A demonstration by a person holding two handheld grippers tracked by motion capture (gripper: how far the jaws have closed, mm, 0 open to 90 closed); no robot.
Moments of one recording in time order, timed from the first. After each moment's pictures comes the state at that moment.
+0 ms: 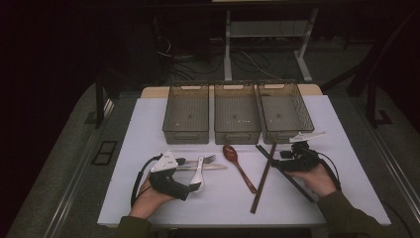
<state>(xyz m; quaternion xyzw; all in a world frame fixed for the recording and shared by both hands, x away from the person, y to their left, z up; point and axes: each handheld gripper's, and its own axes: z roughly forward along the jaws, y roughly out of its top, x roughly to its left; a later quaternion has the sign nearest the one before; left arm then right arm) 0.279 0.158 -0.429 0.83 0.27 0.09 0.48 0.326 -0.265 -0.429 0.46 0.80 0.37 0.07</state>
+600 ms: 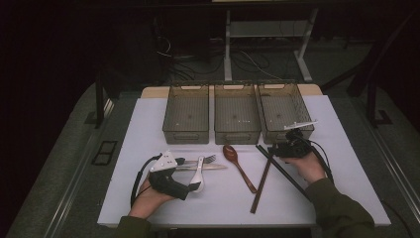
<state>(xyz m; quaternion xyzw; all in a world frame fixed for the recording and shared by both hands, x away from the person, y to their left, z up) 0.280 0.159 -0.430 0.83 0.27 0.09 0.48 0.369 -0.258 -0.435 0.51 0.79 0.34 0.08</state>
